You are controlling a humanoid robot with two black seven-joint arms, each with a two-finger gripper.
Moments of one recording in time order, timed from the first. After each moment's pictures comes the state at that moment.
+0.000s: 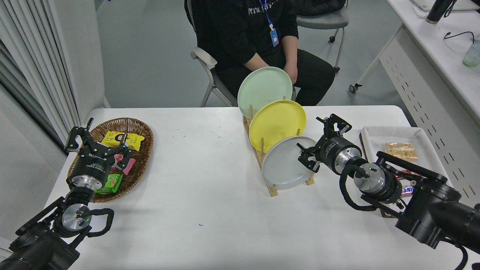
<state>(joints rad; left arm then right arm) -0.41 0.35 -1.02 -0.69 0.04 -0.47 -0.51 0.78 -0.41 0.42 1.25 0.43 -0.42 0.24</state>
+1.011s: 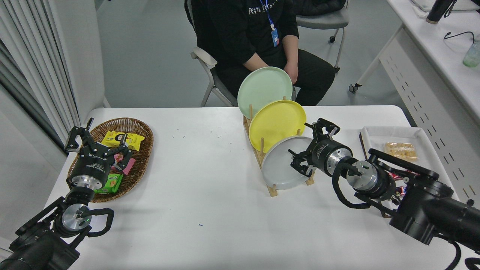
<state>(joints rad) -0.41 0.35 -1.02 -0.69 0.04 -0.47 -0.51 0.81 -0.39 0.40 1.24 0.39 -0.43 0.12</state>
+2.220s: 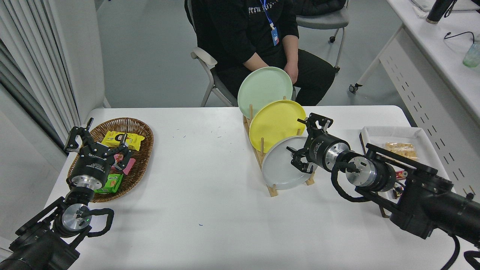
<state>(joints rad) -0.41 0.35 -1.02 -0.69 0.04 -0.47 -0.51 0.83 -0.39 0.40 1.24 0.22 -0.42 0.04</state>
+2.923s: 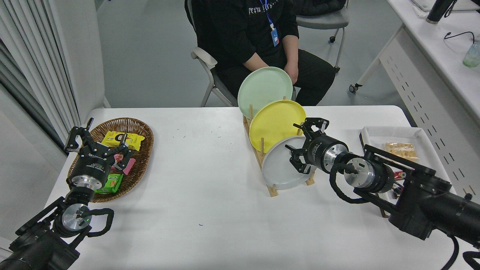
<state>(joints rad) -0.41 0.35 -1.02 -0.69 0.04 -0.47 -0.51 0.84 -0.39 0.38 1.25 0.23 -0.43 0.03</state>
